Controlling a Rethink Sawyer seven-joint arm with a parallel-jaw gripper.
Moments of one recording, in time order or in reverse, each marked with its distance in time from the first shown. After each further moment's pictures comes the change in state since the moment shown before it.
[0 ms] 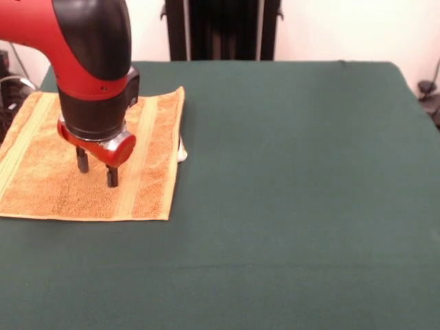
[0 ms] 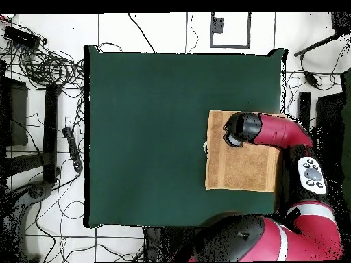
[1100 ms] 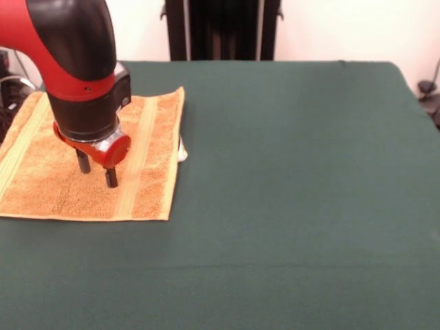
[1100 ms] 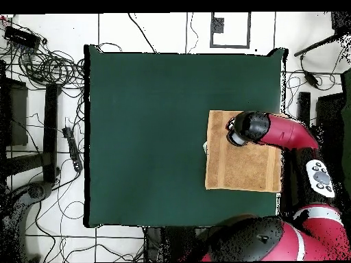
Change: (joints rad) arm -0.050 0.002 0.047 0.002 0.031 0.030 0.000
